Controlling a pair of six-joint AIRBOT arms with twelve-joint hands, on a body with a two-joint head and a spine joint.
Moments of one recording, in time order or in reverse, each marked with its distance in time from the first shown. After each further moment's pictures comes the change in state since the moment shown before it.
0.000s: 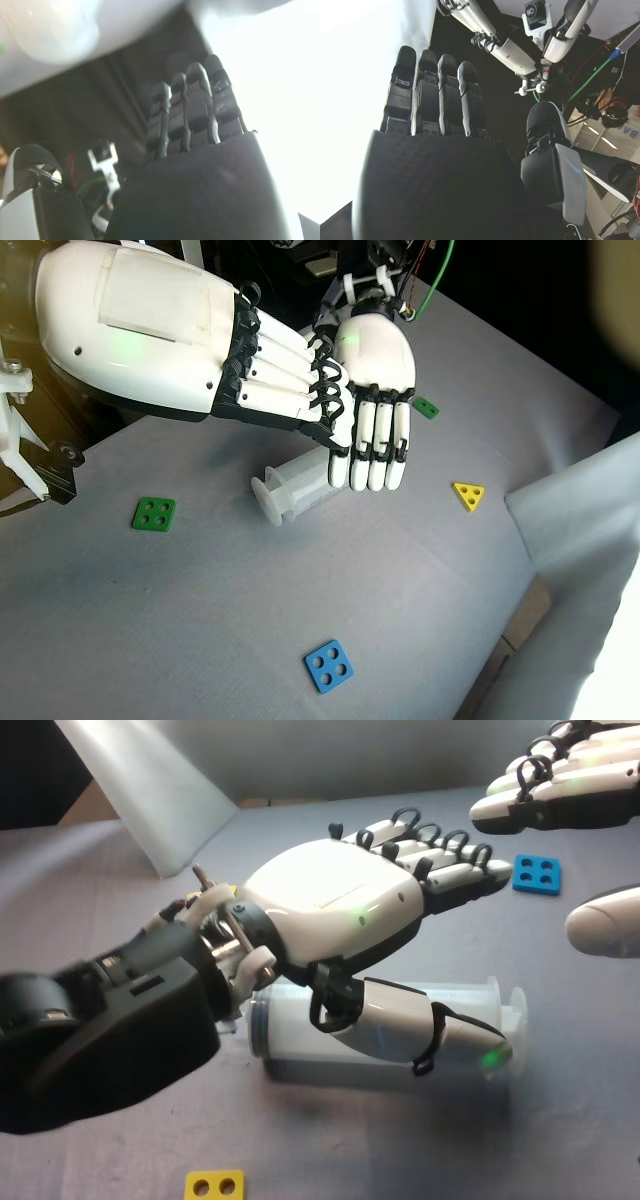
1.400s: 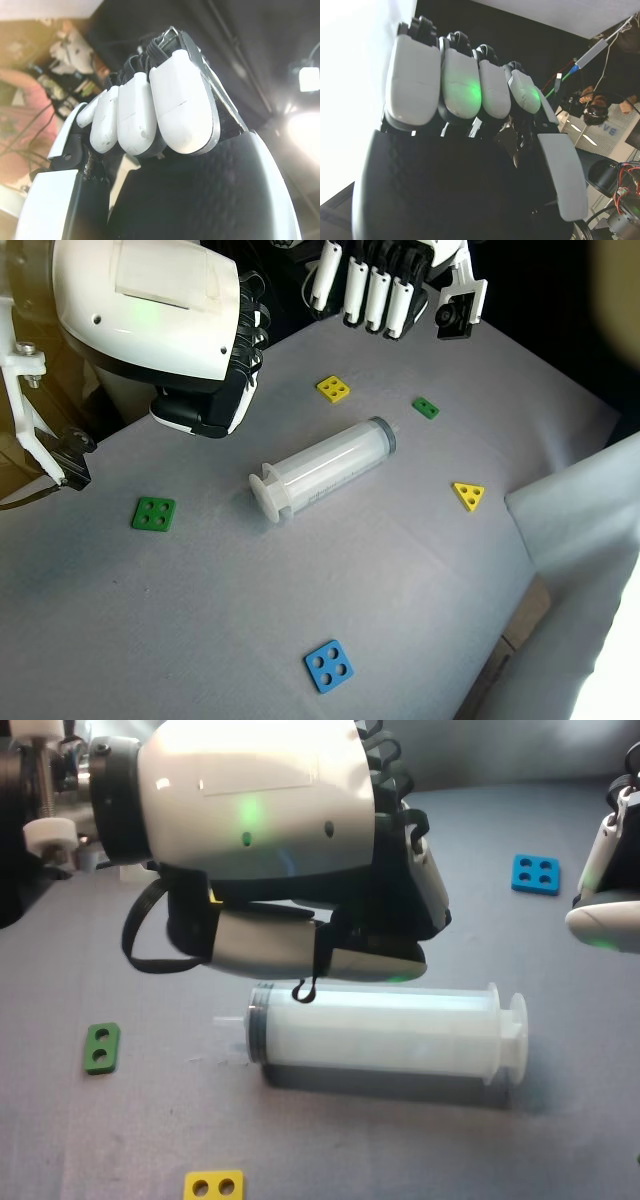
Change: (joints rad) left arm -0.306 0.183 0.129 1.339 -0.298 -1.104; right arm 0.004 0.000 -0.024 0.000 0.032 -0.050
